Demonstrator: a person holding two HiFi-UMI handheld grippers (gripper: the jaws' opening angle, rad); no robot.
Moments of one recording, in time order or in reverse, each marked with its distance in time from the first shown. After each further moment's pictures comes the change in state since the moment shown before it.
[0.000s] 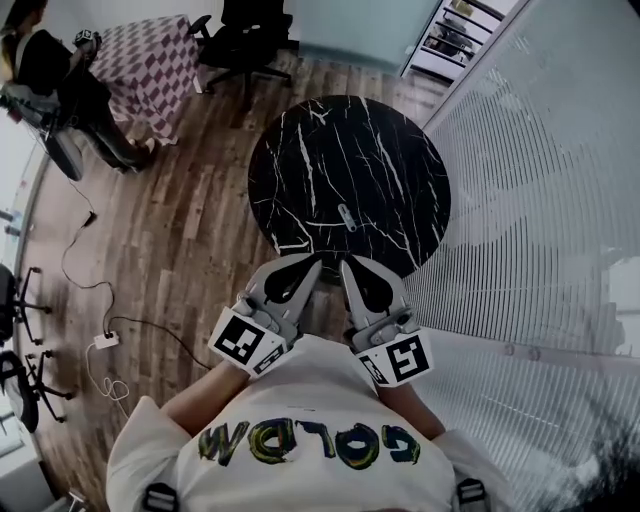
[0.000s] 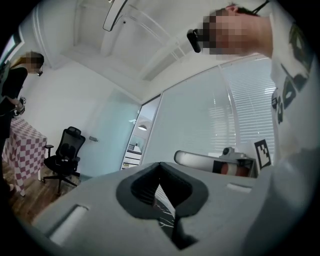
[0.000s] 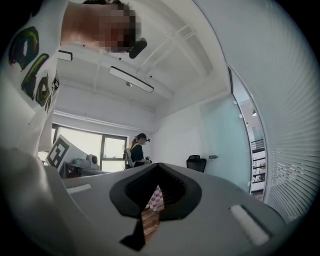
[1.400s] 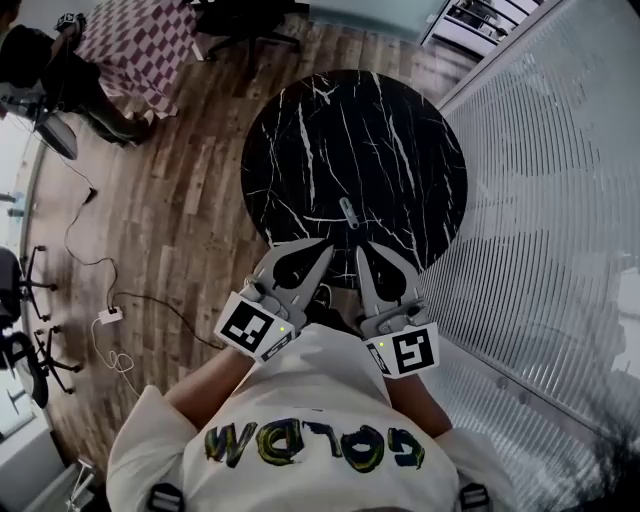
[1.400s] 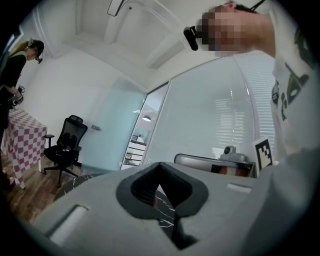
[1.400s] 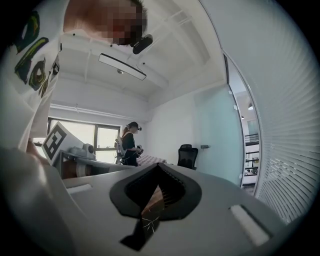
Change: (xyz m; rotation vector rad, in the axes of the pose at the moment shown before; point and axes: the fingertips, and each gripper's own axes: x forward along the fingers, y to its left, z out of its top) left arm 0.100 0.052 -0.032 -0.053 0.104 0.037; right arm 0.044 -0.110 -0.047 0.005 0.130 -0.050
